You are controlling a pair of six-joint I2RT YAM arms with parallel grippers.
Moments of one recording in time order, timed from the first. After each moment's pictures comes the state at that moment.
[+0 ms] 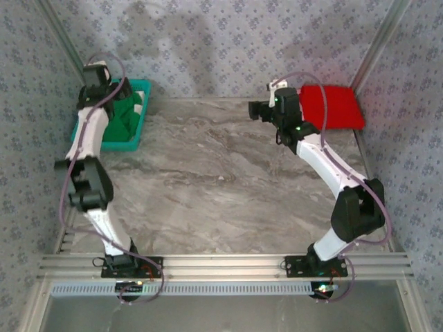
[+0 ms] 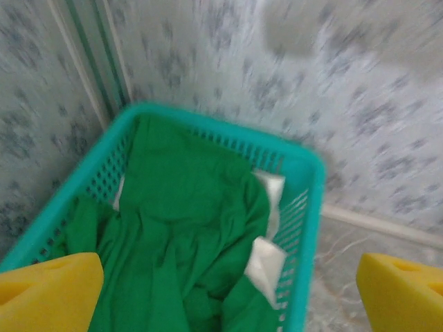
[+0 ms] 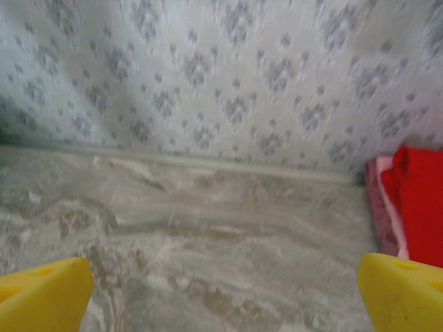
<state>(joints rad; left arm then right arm) 0.12 1.97 1.88 -0.45 -0.09 -0.16 0.36 1.59 1.36 -0.17 0.18 0.09</state>
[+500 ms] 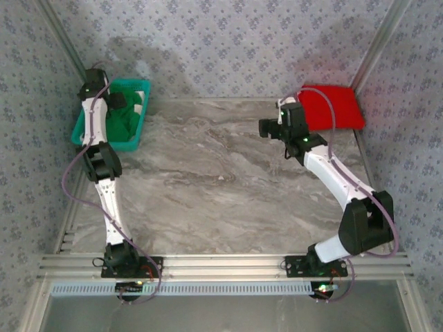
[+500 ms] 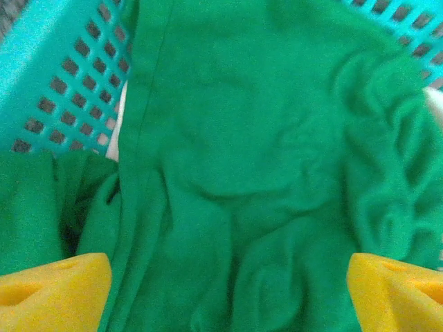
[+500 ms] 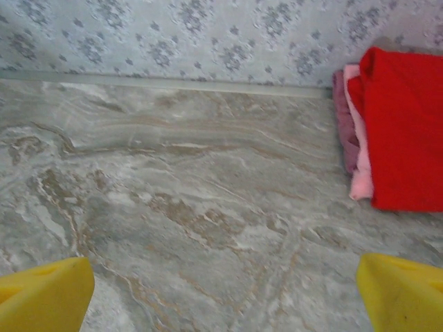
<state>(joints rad) 0.21 2.64 2.74 -0.98 -0.07 -0.15 0.33 1.46 1.18 -0.29 0.21 0.12</state>
